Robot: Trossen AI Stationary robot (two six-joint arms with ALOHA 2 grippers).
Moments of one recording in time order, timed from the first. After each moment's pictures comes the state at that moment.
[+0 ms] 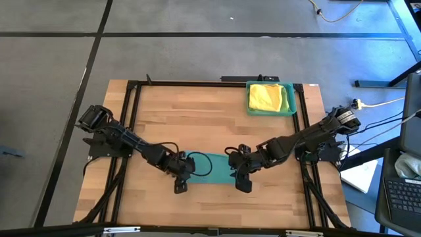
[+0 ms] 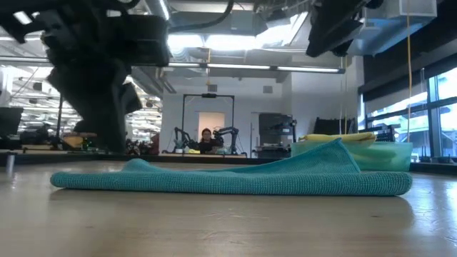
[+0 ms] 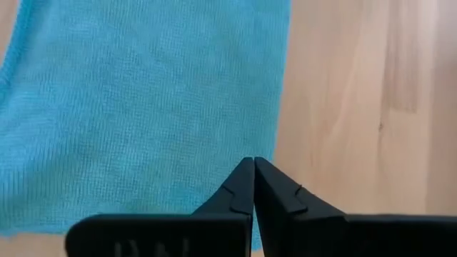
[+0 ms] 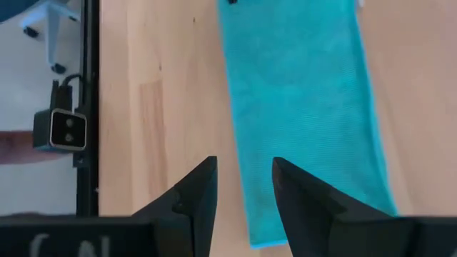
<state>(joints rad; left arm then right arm) -0.42 1.64 0.89 -0.29 -0.06 -0.62 0.40 1.59 1.20 -0.57 0.07 0.57</state>
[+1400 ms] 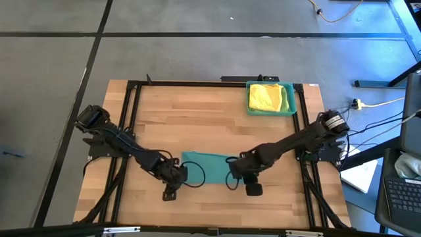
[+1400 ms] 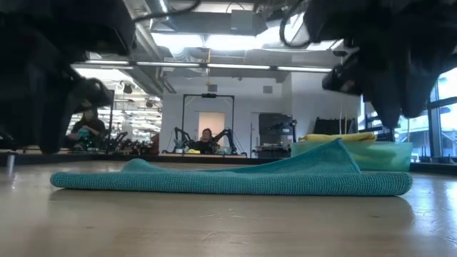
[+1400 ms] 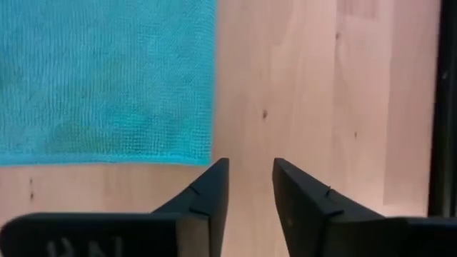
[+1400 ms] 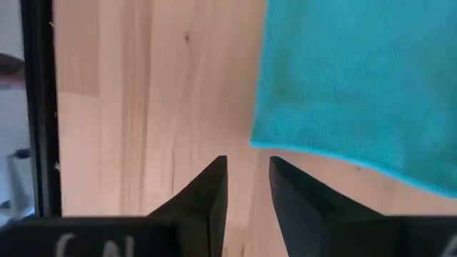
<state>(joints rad) -0.52 1.61 0.89 -0.40 0.01 -0.62 0.38 1.74 1.20 -0.79 -0.20 0.30</state>
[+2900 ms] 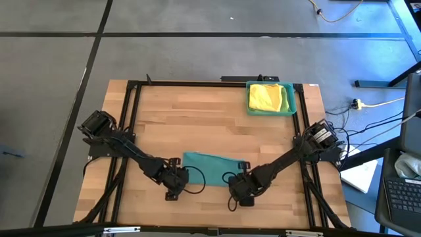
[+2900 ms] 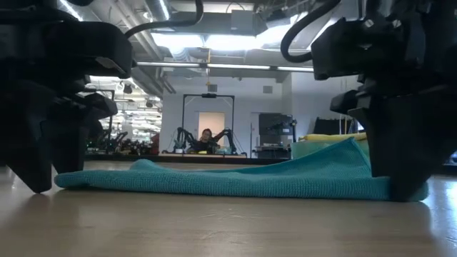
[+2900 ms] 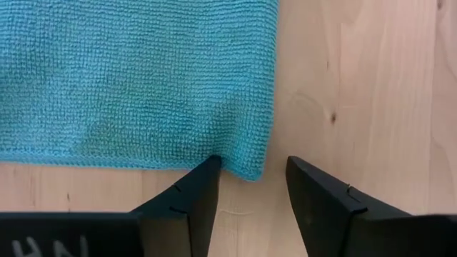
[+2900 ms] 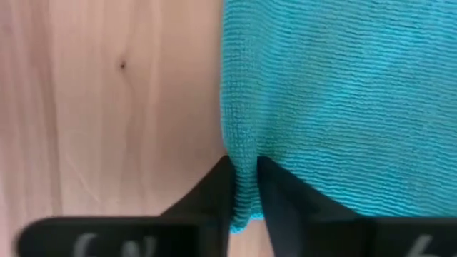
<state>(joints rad) -0.57 1.75 0.90 -0.39 -0.16 -0.60 0.55 1.95 1.21 -0.64 0.16 0.52</state>
